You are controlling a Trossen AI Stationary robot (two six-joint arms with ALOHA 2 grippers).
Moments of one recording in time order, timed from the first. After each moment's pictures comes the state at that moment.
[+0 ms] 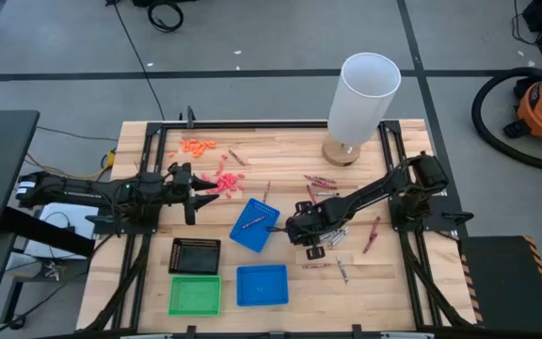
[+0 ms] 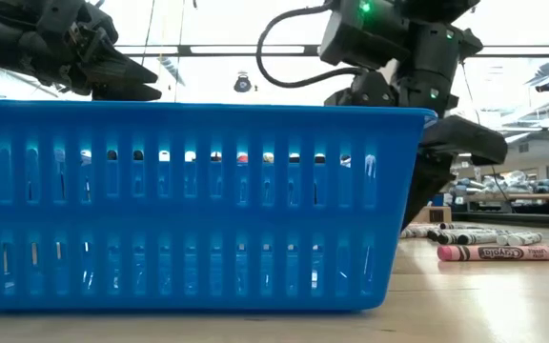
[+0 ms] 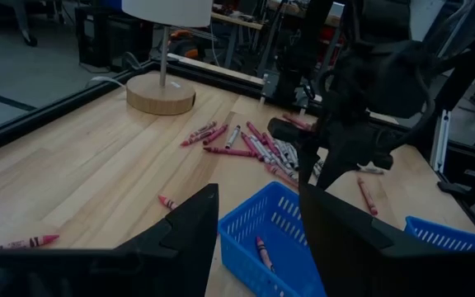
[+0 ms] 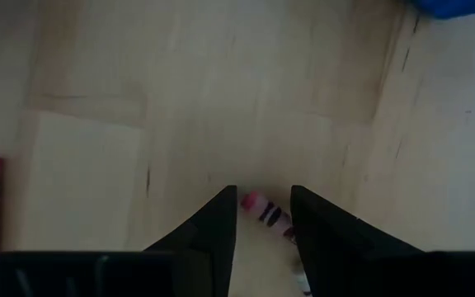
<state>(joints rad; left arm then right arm) -0.02 0.52 0.21 0.16 -0.18 -0.26 0.22 1.85 1.06 -0.48 0.08 0.01</state>
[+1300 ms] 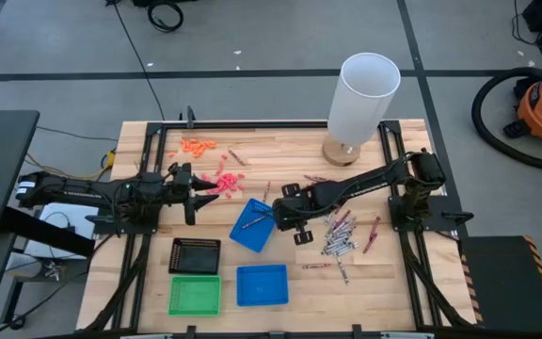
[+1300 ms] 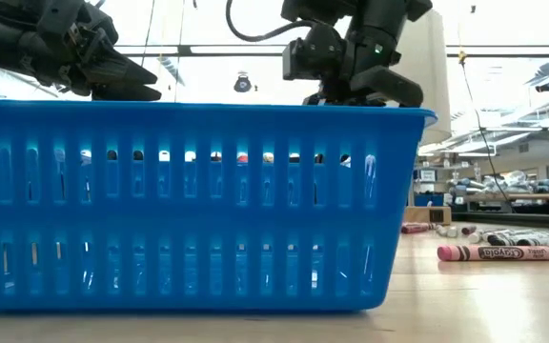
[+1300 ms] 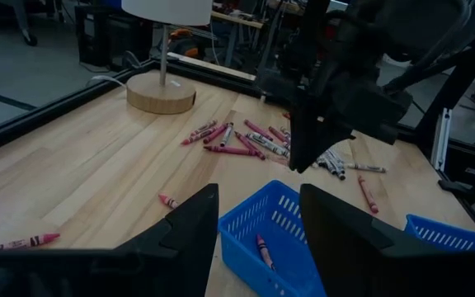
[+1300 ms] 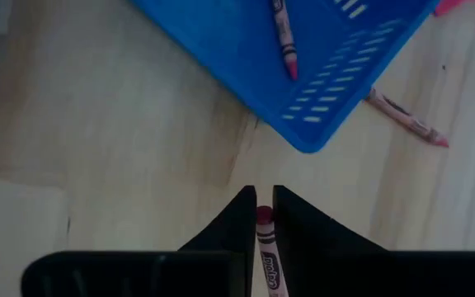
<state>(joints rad) -0.02 0.52 0.21 0.15 -0.18 -0.26 0.14 1.85 1.34 -0.70 0.17 -0.14</state>
